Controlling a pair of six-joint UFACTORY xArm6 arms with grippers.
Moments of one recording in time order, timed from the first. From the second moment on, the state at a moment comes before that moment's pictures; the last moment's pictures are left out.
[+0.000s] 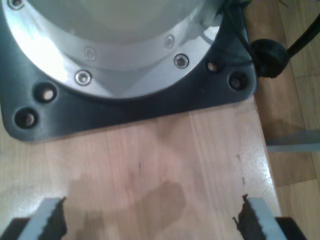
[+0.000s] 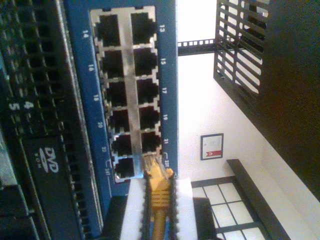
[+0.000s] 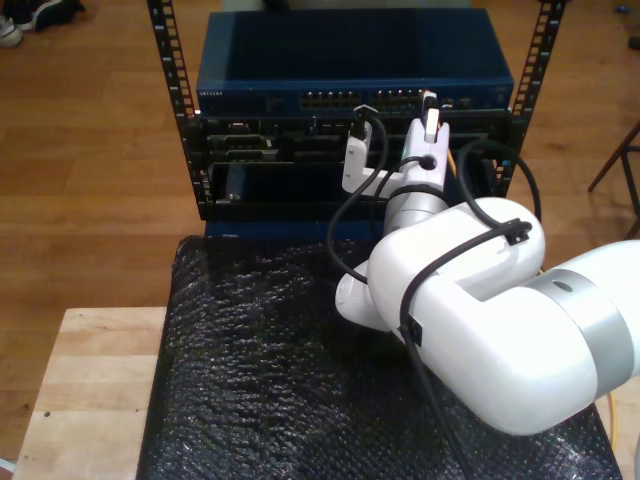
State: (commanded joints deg) left arm 77.6 -30.9 -5.2 5.3 60.8 -185.6; right arm 28.3 47.4 -76.8 39.9 -76.4 -105.3
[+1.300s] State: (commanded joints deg) left arm 77.6 -30.9 -5.2 5.3 60.8 -185.6; right arm 28.3 49.3 -79.7 38.5 -75.1 -105.4
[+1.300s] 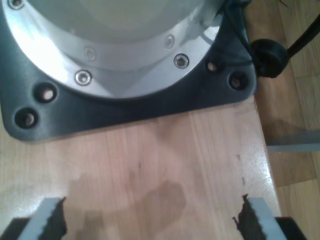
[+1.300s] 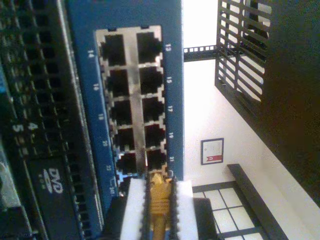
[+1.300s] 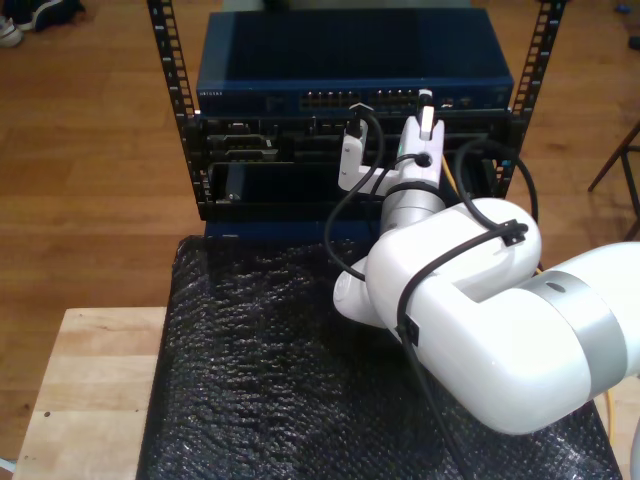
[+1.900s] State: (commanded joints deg) left arm 77.6 -30.9 -5.2 5.3 60.8 -185.6; right arm 28.3 49.4 -79.4 37.5 -75.1 -105.1
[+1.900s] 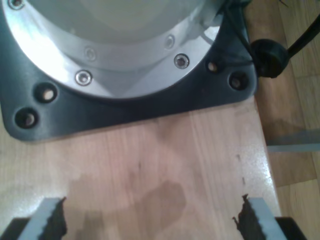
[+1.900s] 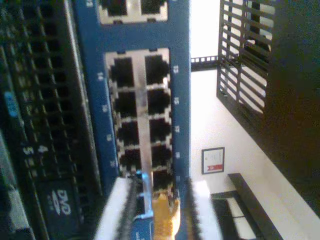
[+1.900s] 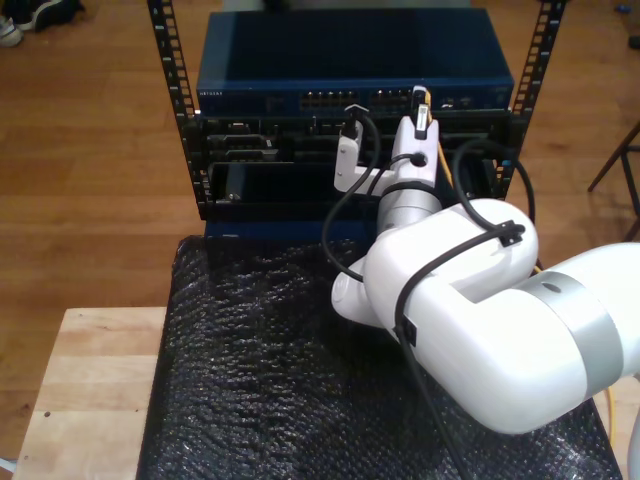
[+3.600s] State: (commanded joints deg) left arm 77.6 -30.9 -5.2 5.3 60.8 -185.6; right arm 18.9 1.5 -40.4 24.8 -36.1 -106.8
